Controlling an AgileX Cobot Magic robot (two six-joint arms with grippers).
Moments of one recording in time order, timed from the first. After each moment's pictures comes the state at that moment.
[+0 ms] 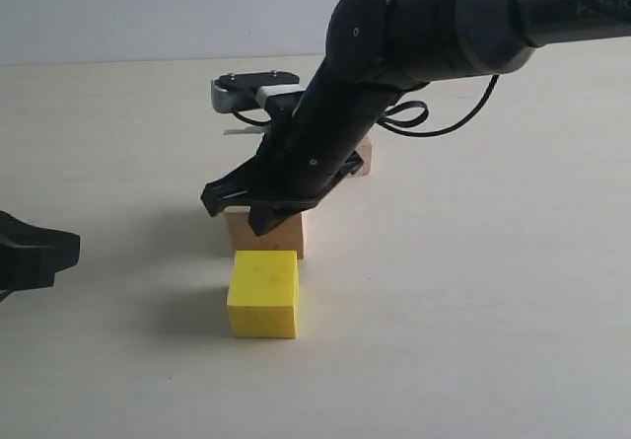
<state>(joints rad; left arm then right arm) -0.48 0.88 -0.46 -0.37 0.48 0.03 0.69 2.01 -1.37 0.49 0.74 -0.25</state>
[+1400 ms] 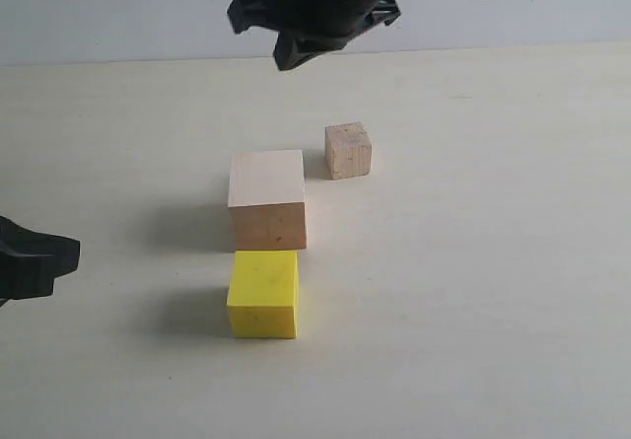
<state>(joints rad) -0.48 0.88 -0.46 -0.37 0.49 0.05 0.52 2.00 -1.72 0.34 0.82 -0.11</state>
